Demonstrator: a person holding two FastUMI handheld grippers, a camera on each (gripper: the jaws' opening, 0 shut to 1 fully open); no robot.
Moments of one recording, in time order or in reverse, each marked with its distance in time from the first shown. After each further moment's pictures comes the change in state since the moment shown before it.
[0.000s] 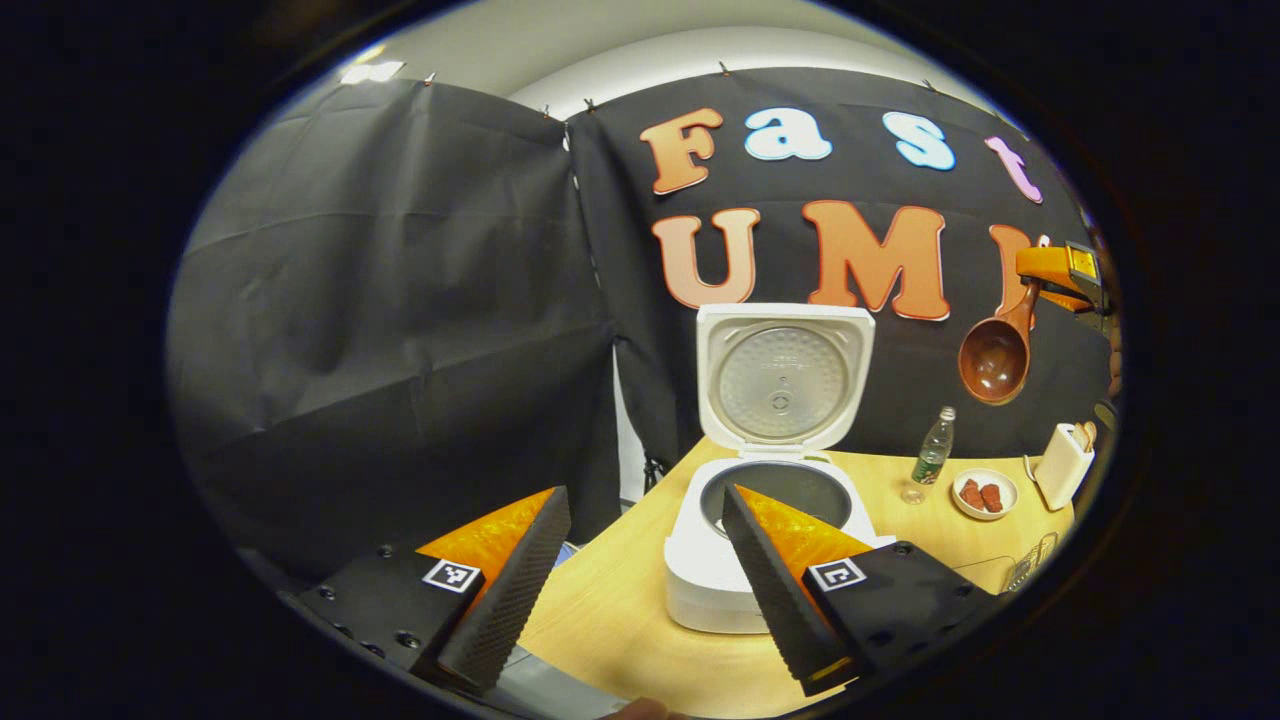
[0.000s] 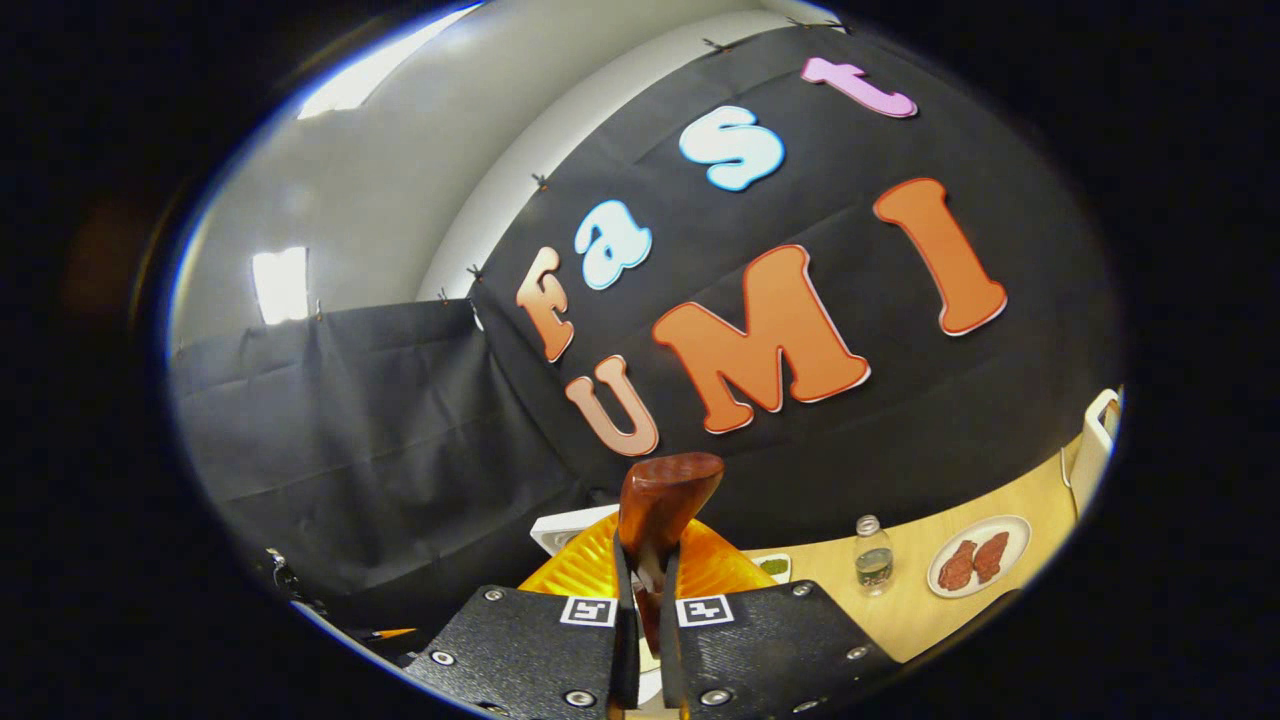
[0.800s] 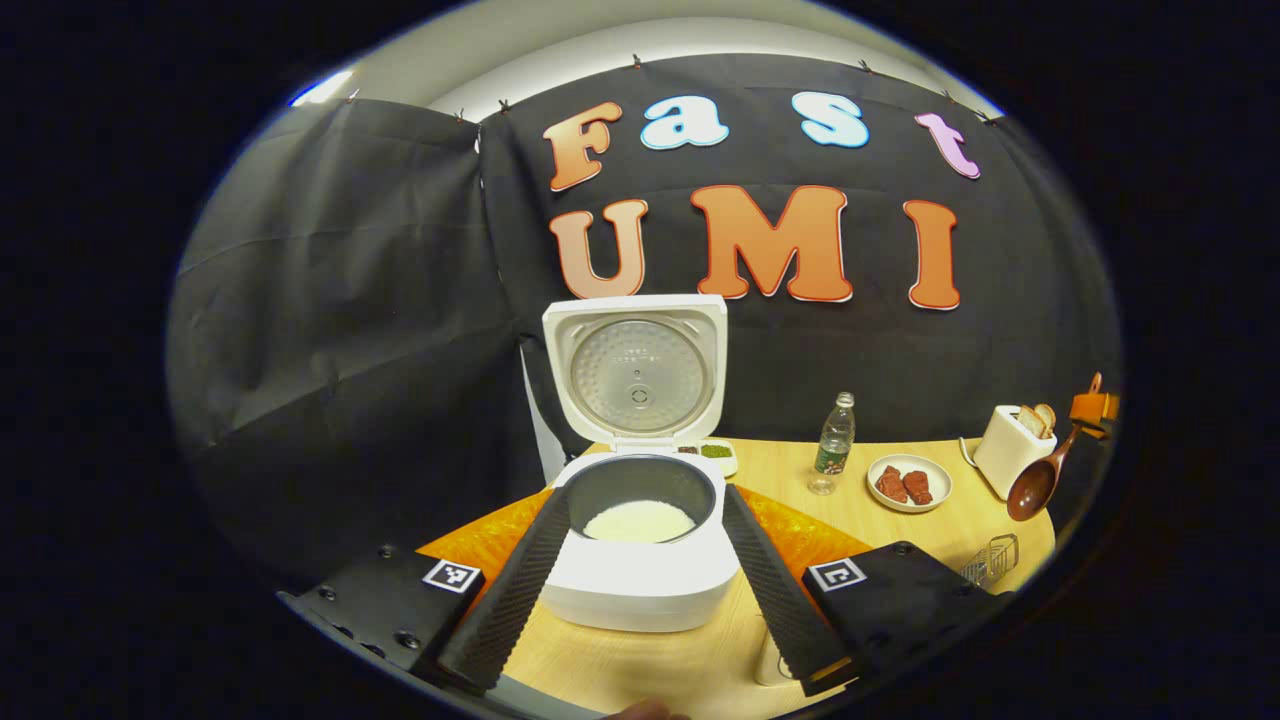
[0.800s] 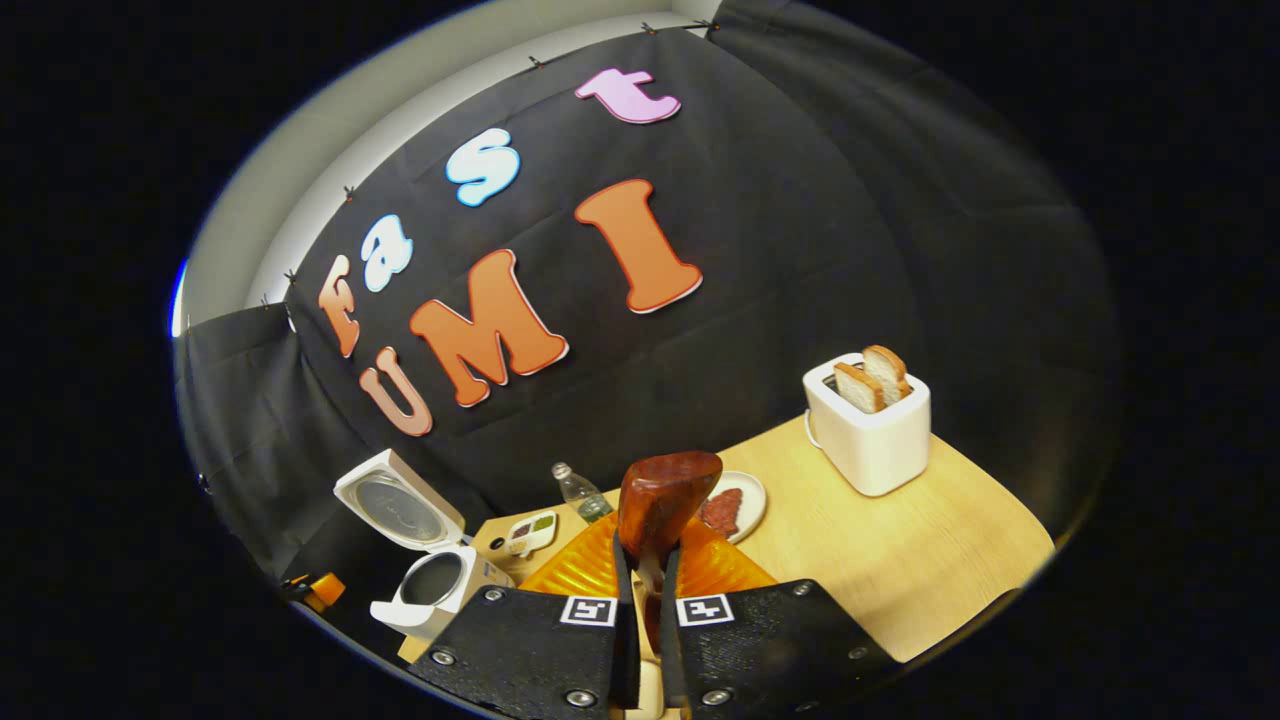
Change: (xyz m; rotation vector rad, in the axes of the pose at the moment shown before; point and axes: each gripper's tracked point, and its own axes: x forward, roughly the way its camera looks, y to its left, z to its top) left arm -0.017 -0.142 -0.002 0.034 0.051 -0.186; right arm -0.210 -0.256 -0.040 0.036 0.059 -0.563
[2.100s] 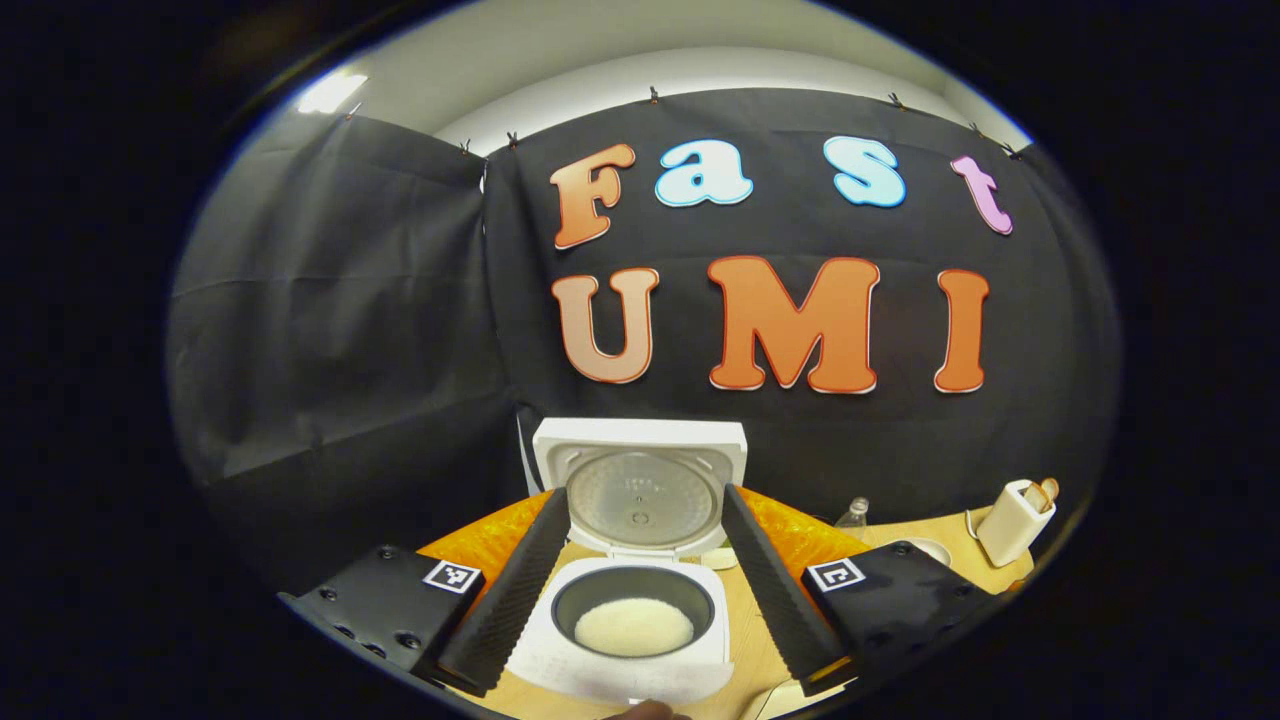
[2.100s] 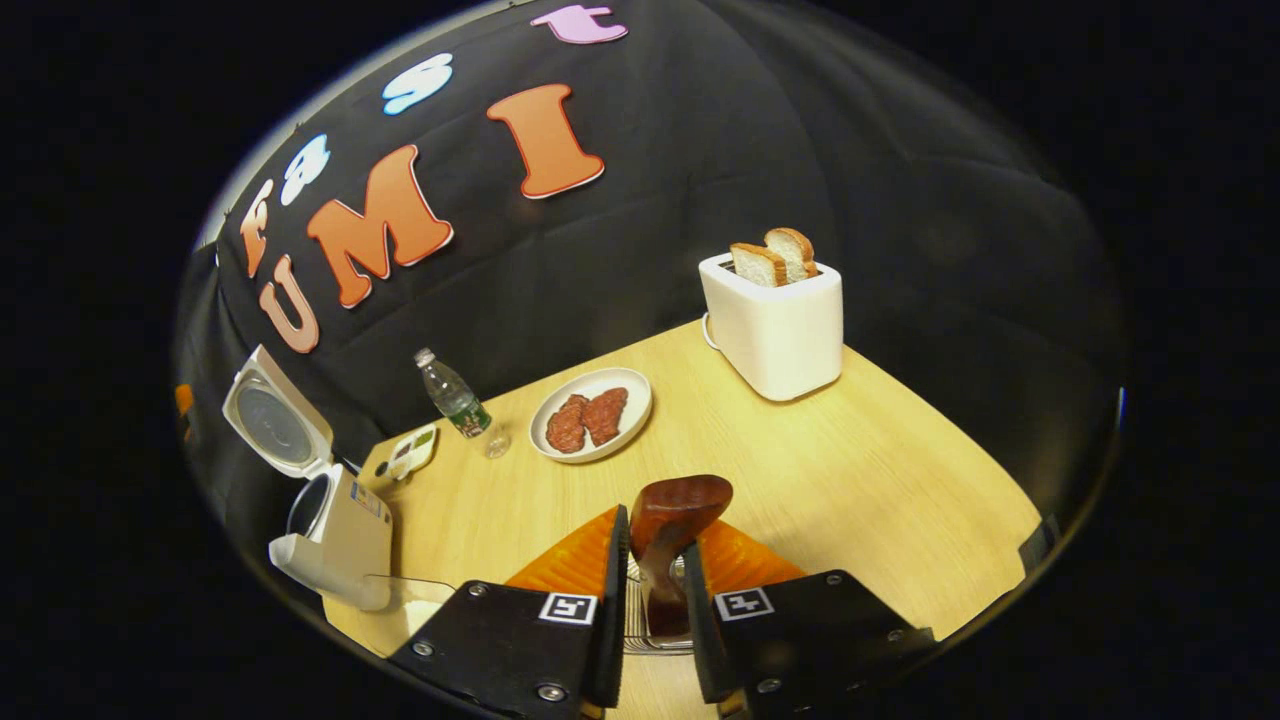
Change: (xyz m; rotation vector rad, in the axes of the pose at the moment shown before) left arm 0.082 0.034 0.165 -0.040 -0.197 0.049; right arm 0.024 -0.079 -0.119 -0.098 0.234 -0.267
